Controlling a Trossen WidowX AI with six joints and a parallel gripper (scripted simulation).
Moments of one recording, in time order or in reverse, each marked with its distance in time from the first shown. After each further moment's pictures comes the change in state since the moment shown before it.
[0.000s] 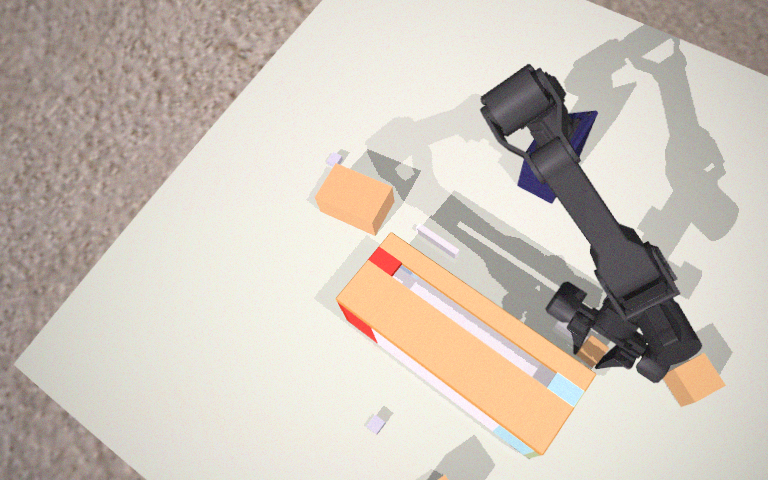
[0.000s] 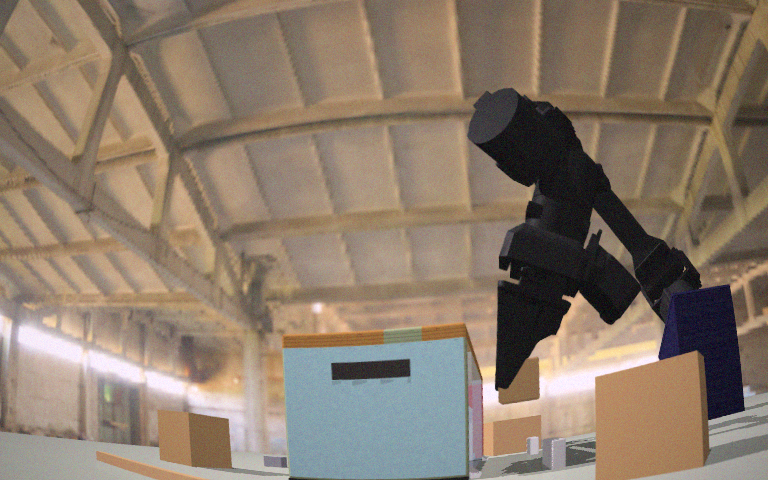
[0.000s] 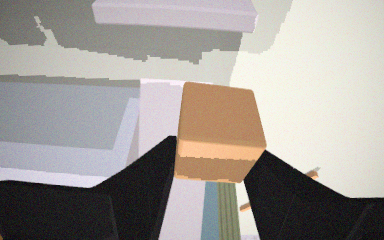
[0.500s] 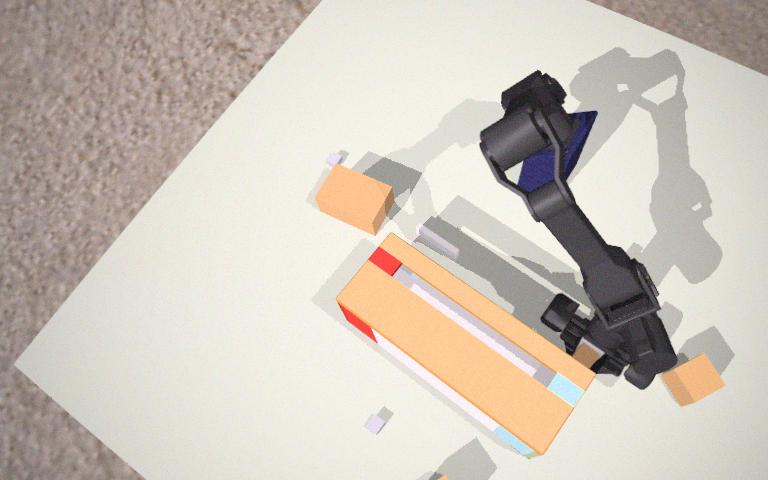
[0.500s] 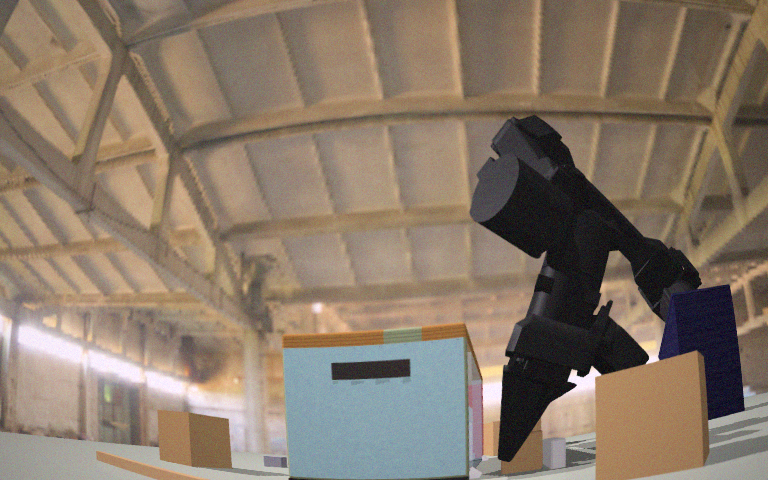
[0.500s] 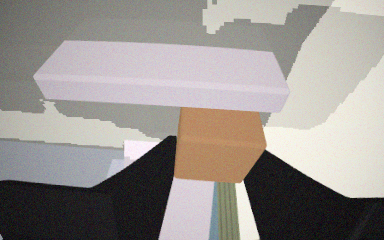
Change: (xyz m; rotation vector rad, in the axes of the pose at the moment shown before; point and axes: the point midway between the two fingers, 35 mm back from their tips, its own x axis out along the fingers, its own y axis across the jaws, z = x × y) arm 0.056 0.001 0.027 0.003 -0.009 0.018
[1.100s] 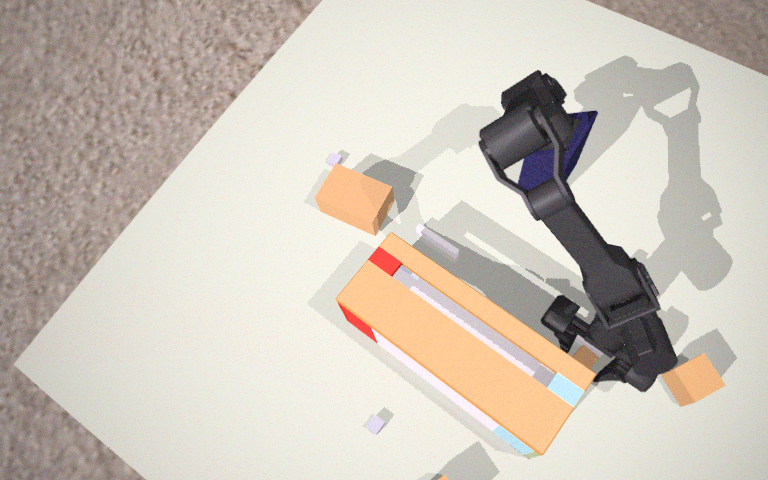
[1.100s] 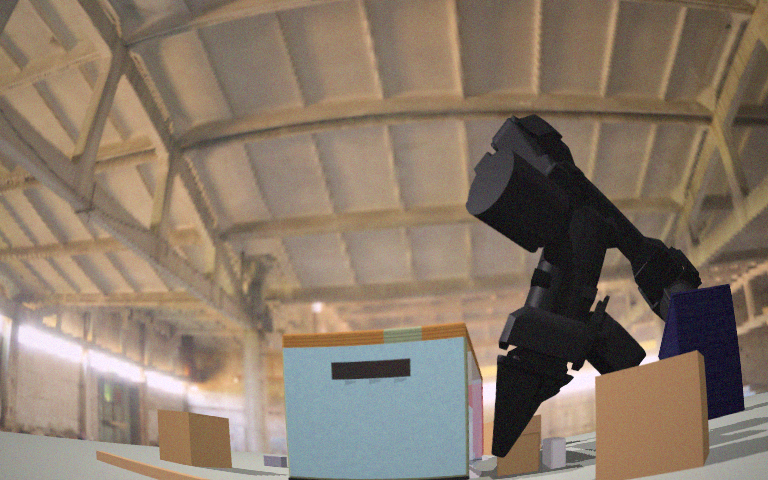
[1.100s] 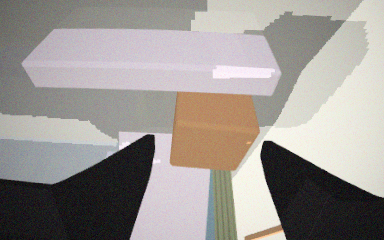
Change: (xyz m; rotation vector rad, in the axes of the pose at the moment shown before) arm -0.002 -0.003 -0.005 0.015 0.013 -0.015
